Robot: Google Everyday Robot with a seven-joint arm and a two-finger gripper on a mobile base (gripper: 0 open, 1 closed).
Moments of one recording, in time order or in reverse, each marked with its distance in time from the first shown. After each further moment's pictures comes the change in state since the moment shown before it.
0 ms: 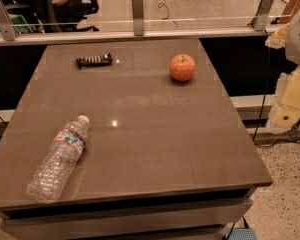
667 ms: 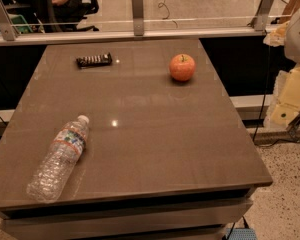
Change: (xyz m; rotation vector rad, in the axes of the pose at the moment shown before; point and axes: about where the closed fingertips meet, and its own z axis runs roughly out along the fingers) arm -0.003 -0.005 0.002 0.008 -0.030 -0.002
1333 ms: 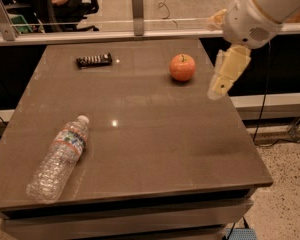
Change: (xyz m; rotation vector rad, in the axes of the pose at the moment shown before) arm -0.095 -0.058 0.052 -0.037 -0.261 -0.181
